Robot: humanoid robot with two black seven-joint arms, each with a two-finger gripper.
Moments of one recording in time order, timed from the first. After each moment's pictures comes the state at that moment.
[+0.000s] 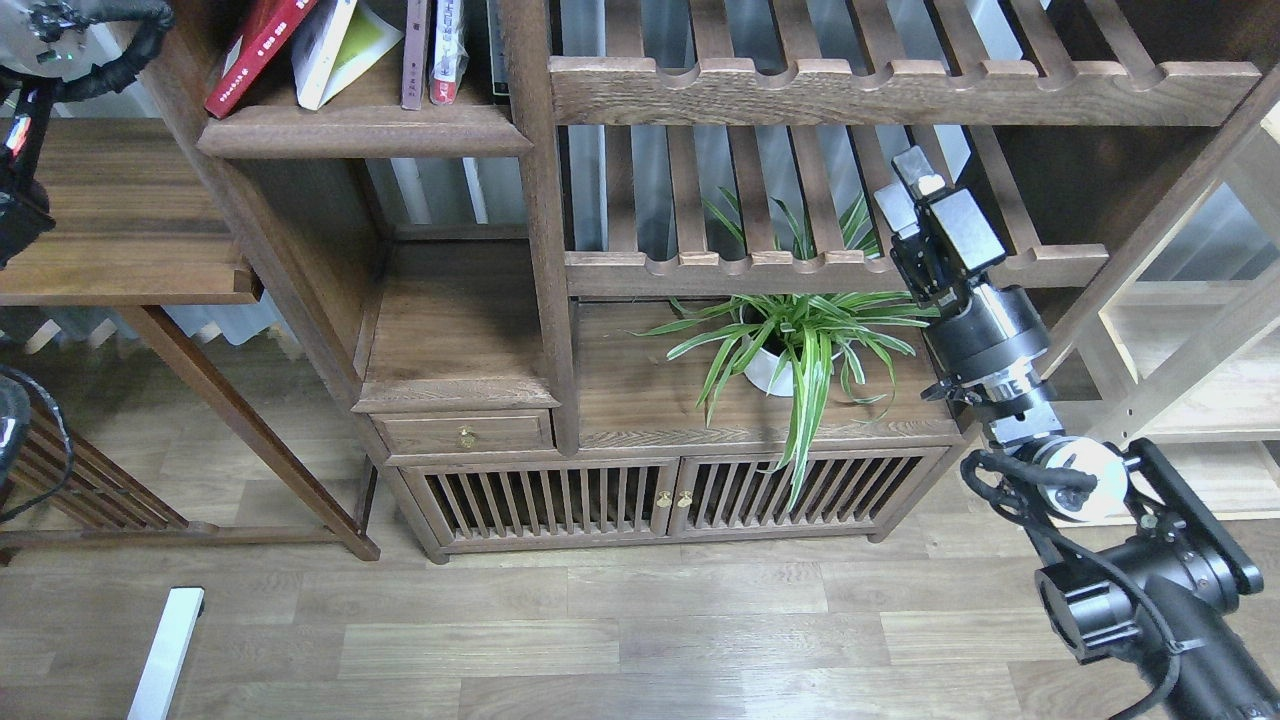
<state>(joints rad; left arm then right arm) -1.20 0.36 -1.06 -0.79 0.70 -0.01 0.06 0.25 -0.25 1.30 1.24 0.19 0.58 -0.08</state>
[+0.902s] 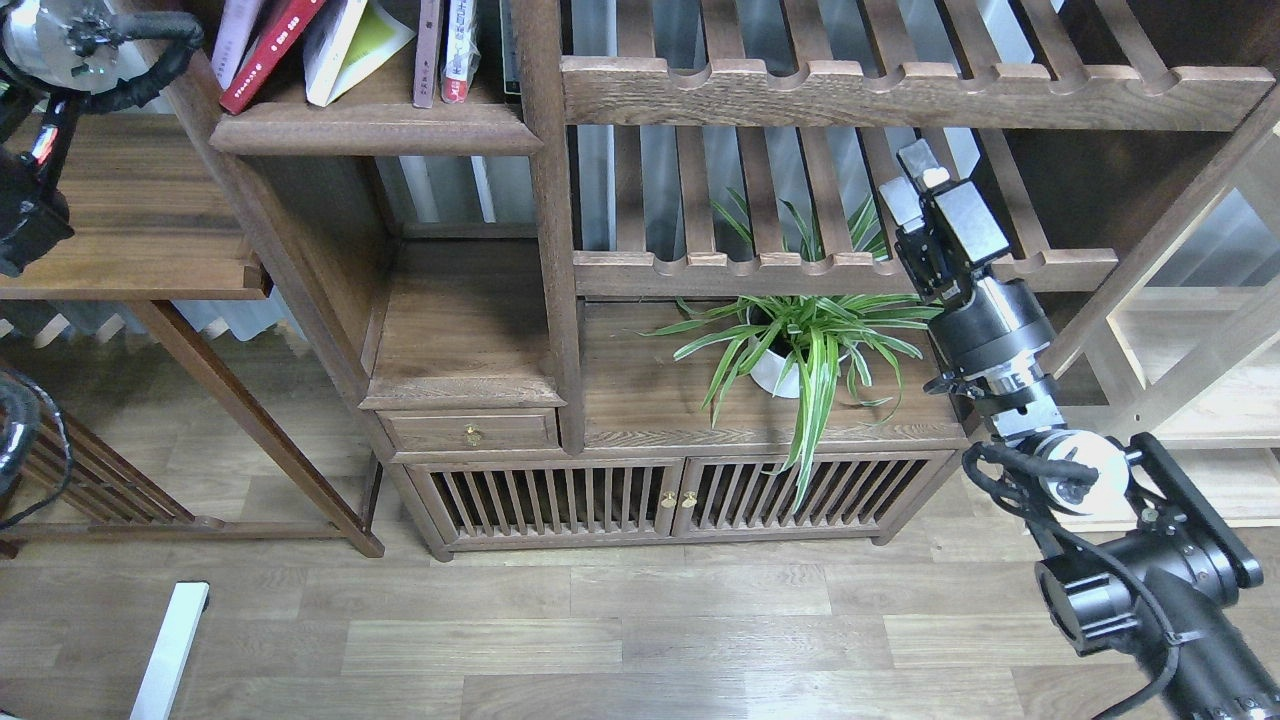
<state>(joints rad) -1.22 0.34 -0.99 -0.79 0.69 0.01 0.07 0.26 -0.25 1.31 1.22 0.20 0.58 -0.08</state>
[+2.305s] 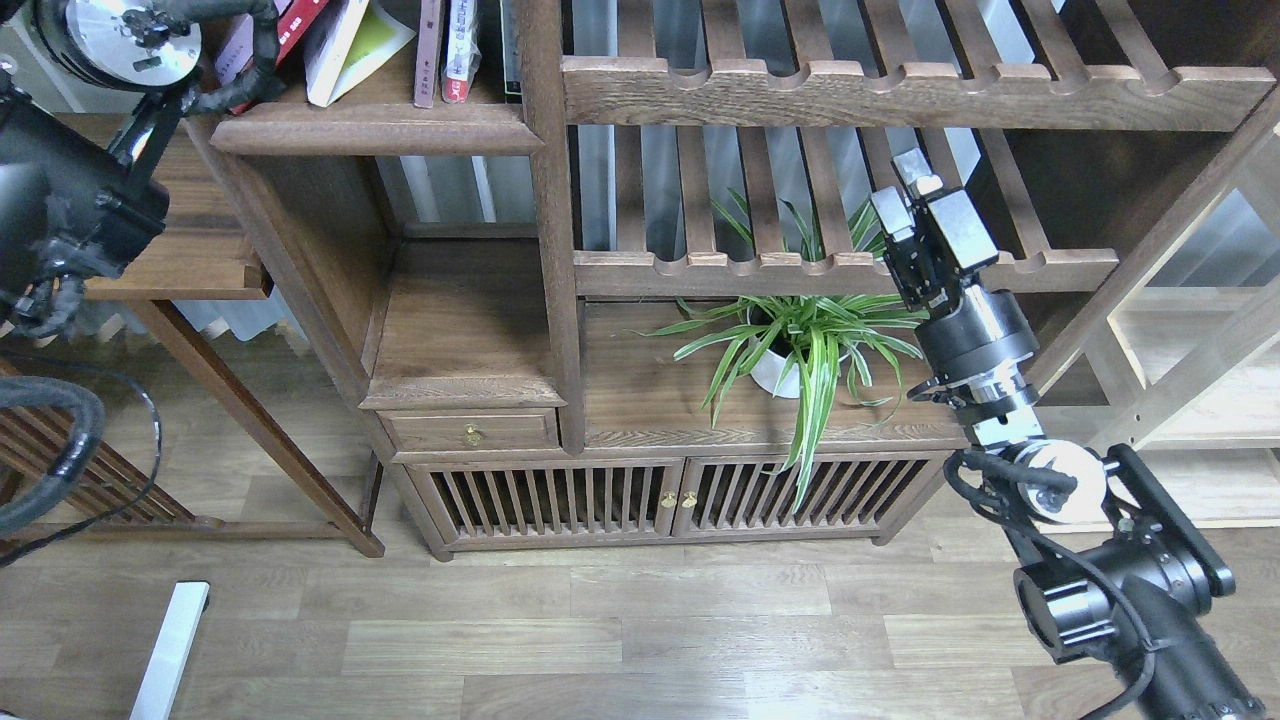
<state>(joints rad) -1.21 0.25 -0.99 -0.88 0.15 -0.21 -0.27 0.25 -0.20 1.32 1.21 0.20 0.58 -0.06</state>
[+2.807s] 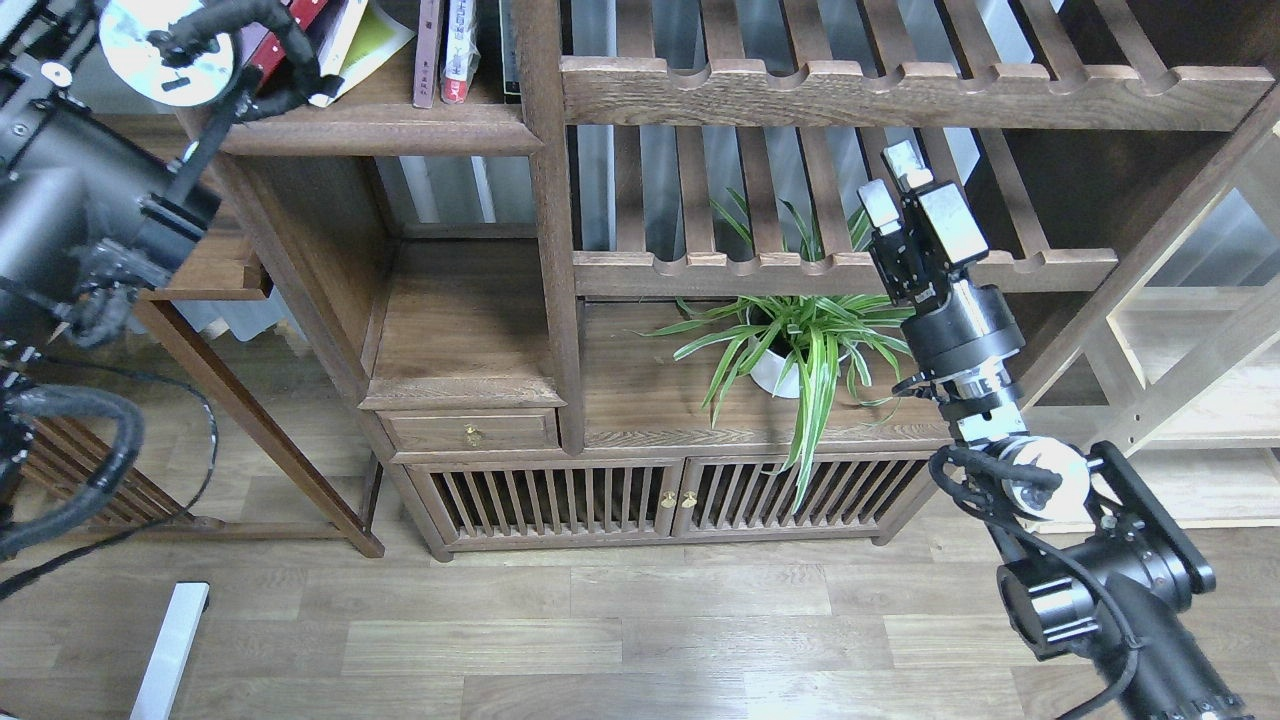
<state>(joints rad) -1.18 0.18 -0.98 -0.94 -0.03 -0.49 -0.25 0.26 -0.14 1.32 1.22 0.21 0.58 -0.06</state>
